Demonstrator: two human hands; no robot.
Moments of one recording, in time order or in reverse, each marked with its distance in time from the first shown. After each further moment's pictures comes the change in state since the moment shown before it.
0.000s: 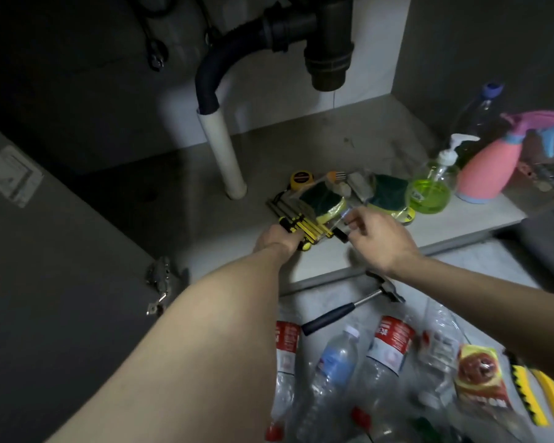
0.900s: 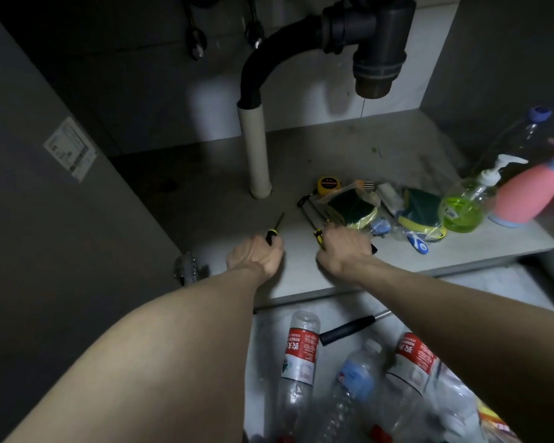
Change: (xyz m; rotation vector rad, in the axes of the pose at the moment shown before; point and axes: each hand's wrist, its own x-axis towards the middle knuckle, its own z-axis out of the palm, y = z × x) left_hand 0.009 -0.083 -0.046 0.331 0.209 0.043; right_hand 0.040 -0.081 0.083 -0.499 -0.126 -0.072
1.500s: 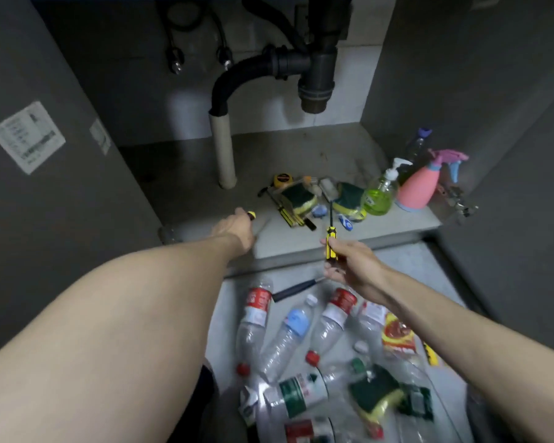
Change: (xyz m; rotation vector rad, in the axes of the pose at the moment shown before) left_hand -0.106 0.030 -0.061 -0.003 -0.092 0.205; right_hand -0.182 0.079 -0.065 1.730 -0.237 0.458
